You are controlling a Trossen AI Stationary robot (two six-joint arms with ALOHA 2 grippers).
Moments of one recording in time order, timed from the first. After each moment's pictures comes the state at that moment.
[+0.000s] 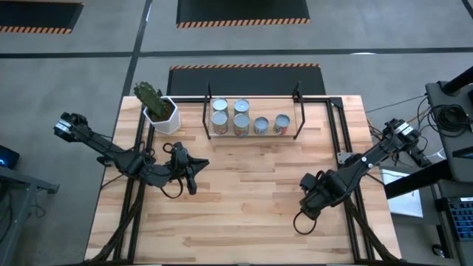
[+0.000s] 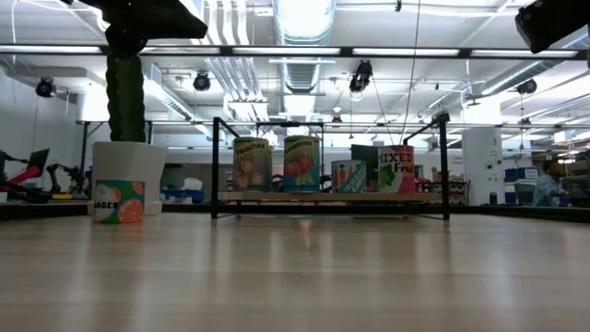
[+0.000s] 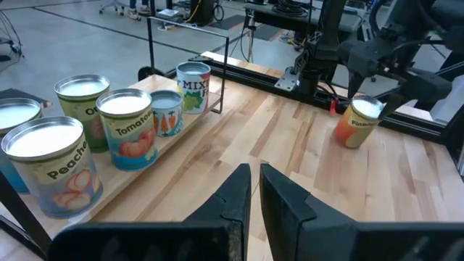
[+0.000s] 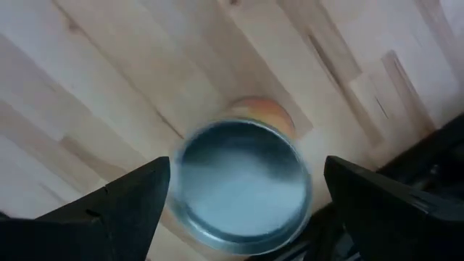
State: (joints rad) left arm -0.47 1.04 0.66 -0.02 -0.82 -0.46; right arm 0.62 1.41 1.07 -1.22 -0.05 1.31
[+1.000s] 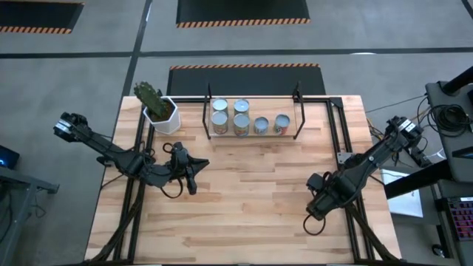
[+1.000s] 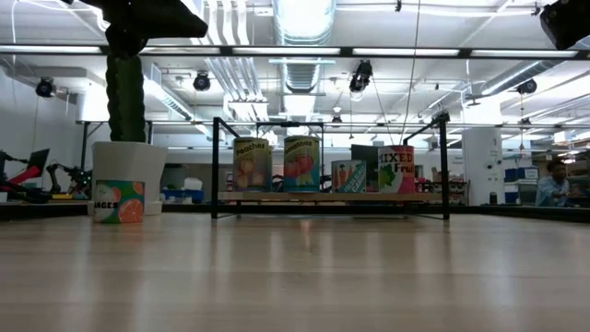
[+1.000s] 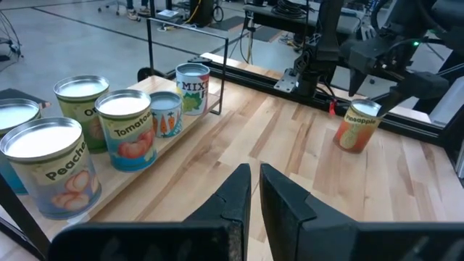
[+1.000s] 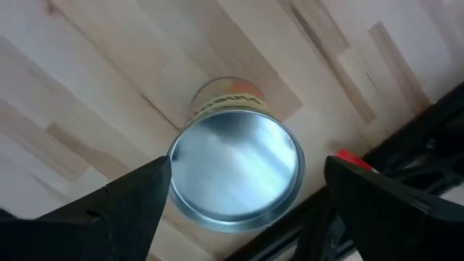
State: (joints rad) left arm -0.47 1.04 0.66 -0.01 -0.82 -0.46; right arm 0.68 1.37 1.02 -1.24 -0.05 1.42
